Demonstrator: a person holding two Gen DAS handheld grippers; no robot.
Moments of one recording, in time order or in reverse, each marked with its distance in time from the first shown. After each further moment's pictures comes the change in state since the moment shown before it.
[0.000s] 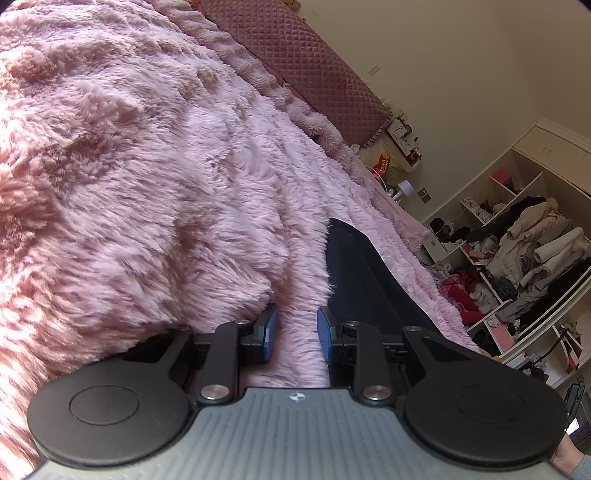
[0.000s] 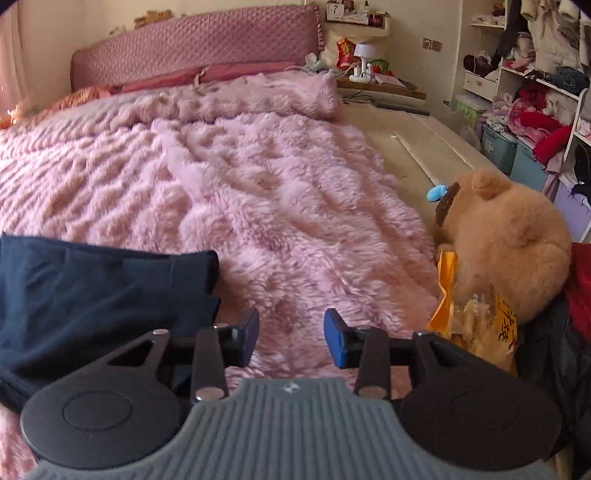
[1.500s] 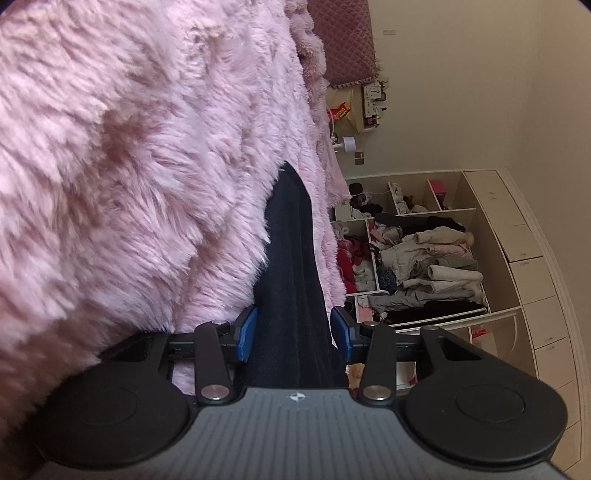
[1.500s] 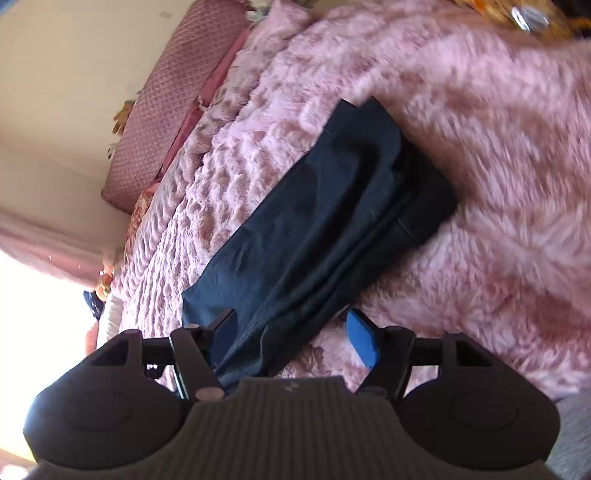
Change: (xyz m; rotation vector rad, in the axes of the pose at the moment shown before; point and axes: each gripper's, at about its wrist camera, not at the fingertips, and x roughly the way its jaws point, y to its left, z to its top) left arm 0.062 0.040 0.026 -0.452 0.352 -0.374; right arm -0.046 0.066 -0.093 0.874 0.210 0.479
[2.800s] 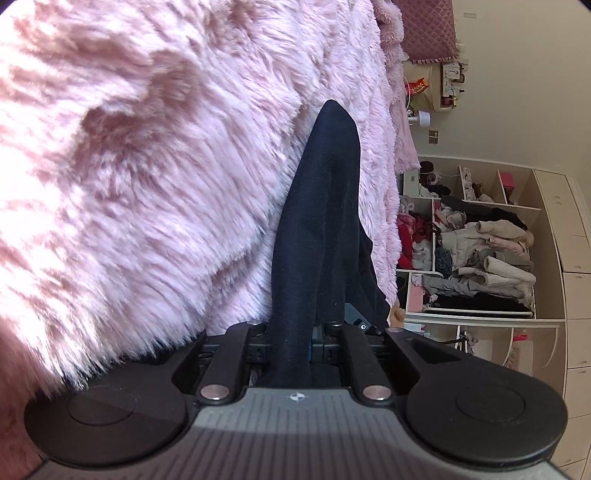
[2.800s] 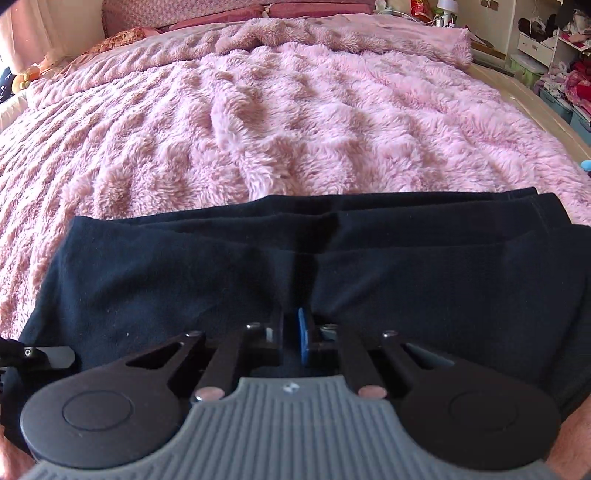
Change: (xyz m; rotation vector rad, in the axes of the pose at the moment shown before) left arm -0.016 0.009 -0.046 -0.132 0.092 0.196; right arm 0.199 0.160 -0.096 -0.831 0.041 -0.515
